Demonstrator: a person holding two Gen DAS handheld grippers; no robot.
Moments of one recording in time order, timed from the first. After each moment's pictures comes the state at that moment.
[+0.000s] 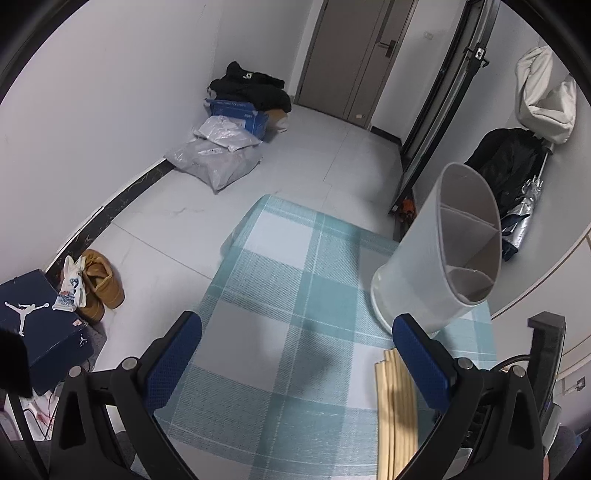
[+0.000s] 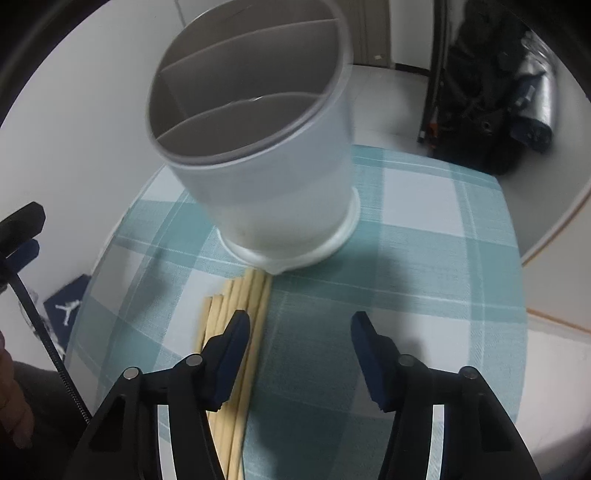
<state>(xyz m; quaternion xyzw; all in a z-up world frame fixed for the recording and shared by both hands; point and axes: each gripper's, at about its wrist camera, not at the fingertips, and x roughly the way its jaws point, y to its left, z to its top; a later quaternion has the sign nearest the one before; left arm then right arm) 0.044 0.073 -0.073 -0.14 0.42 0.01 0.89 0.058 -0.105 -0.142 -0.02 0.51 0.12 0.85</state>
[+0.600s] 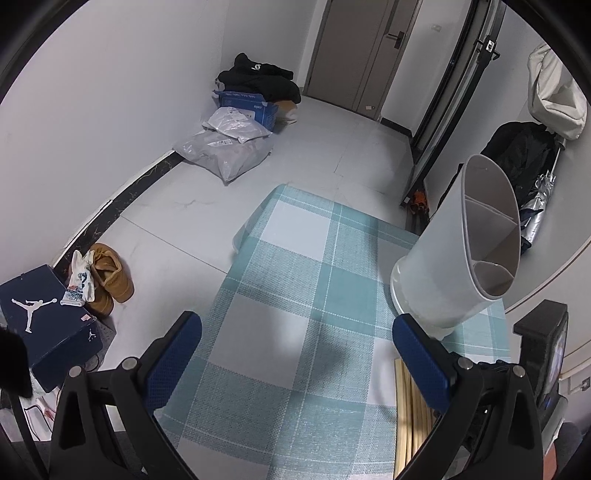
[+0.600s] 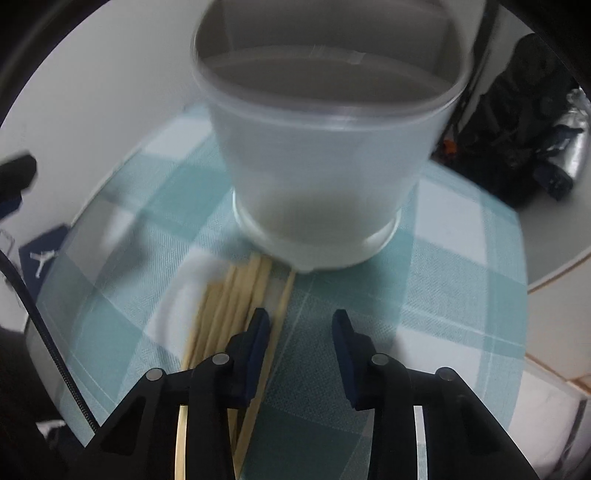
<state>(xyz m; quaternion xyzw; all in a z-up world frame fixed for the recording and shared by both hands) 0.049 0.084 -0.080 -0.13 0.44 0.03 0.89 0.048 -0.070 -0.153 -0.10 0.52 0.13 0.84</state>
